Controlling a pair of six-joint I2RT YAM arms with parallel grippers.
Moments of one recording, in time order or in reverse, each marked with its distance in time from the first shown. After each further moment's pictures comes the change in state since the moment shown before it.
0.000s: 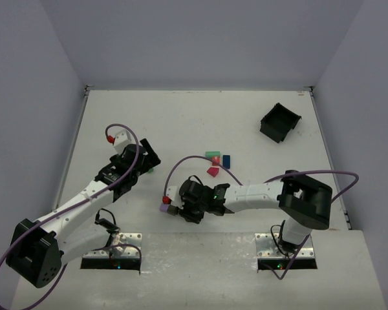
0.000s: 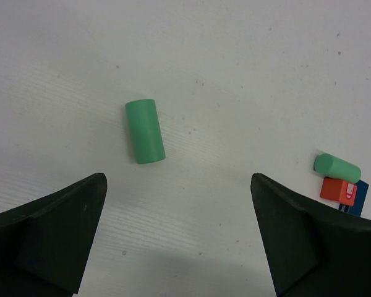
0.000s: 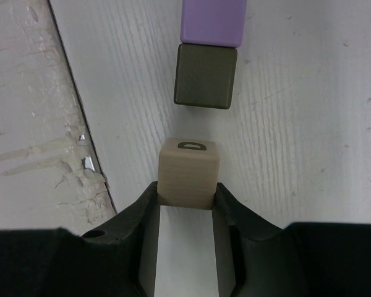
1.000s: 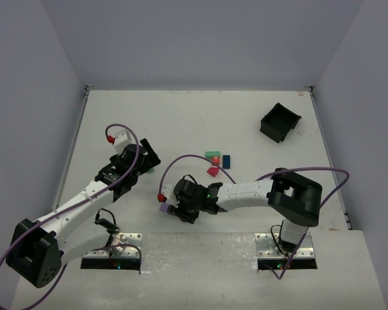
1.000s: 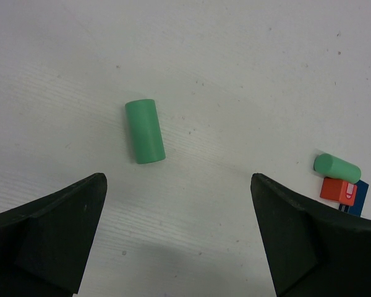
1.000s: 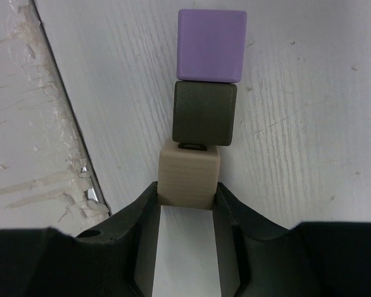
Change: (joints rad) left arm 0.000 0.000 0.000 0.000 0.000 0.000; right arm 0.000 0.087 0.066 0.012 -0.014 0.050
